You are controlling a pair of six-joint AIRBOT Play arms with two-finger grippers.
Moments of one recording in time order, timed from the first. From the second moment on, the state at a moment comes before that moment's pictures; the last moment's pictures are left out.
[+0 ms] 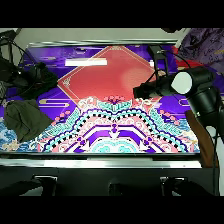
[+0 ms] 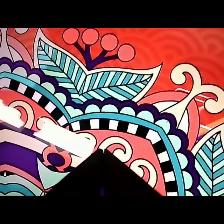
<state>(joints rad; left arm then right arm) -0.18 -1.32 1.77 1.63 -1.56 -1.83 0.36 -1.21 1.43 -1.43 1.16 1.60</state>
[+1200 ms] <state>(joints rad) -0.17 -1.32 1.77 1.63 -1.56 -1.78 0.36 -1.21 1.43 -1.43 1.15 1.60</state>
